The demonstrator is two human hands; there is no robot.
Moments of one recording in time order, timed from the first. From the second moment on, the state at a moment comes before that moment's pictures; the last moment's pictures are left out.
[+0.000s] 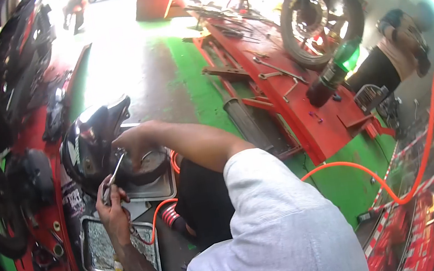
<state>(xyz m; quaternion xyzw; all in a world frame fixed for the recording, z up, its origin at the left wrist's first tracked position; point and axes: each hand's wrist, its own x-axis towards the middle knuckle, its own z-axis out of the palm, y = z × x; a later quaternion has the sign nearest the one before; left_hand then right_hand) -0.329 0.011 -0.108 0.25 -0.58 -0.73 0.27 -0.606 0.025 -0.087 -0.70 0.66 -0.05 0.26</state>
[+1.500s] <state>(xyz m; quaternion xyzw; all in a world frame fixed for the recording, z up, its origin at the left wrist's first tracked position) -0.330 0.012 -0.101 0.22 -0.59 -0.69 0.36 -0.607 0.017 -0.085 -0.25 0.57 -0.57 0.54</state>
